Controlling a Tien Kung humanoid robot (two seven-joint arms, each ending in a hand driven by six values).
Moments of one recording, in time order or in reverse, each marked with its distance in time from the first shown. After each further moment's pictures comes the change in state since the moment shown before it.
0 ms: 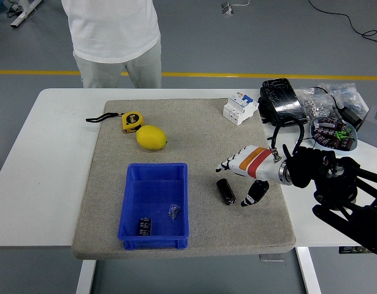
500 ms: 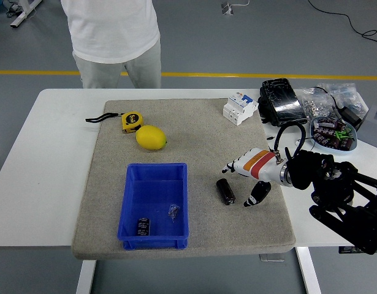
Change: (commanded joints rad) left arm -0.001 0.001 -0.008 -0.001 0.018 -0.002 0.008; right arm -0.008 0.049 -0.007 -0.124 -0.030 -0.026 0.010
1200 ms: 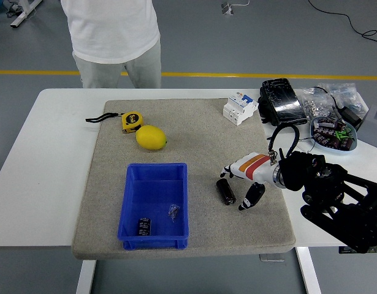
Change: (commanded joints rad) left arm 0.002 0.007 -0.015 -0.001 0.035 -0.002 0.010; right arm 0.023 0.030 -0.021 0.008 0.162 0.051 -0.129
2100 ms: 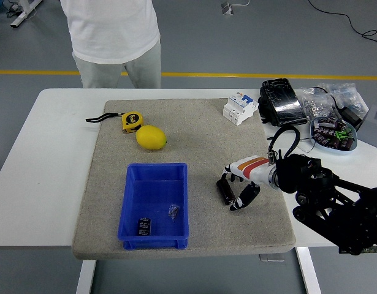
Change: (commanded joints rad) left arm -0.004 0.003 -0.010 0.000 0.027 0.002 0.008; right arm -0.016 0.030 0.001 0.009 0.126 -0.001 -0.139
